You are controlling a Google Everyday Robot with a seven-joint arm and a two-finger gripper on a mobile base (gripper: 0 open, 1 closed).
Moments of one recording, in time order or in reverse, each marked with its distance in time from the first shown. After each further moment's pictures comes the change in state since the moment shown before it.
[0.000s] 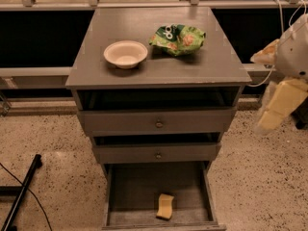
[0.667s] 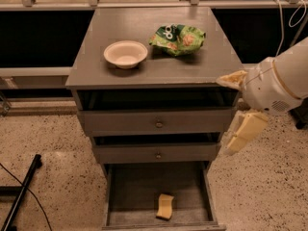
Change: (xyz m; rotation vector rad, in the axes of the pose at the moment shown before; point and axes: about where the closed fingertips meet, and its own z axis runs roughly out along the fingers) arm -0.032 0.025 0.073 -0.037 -0.242 -0.131
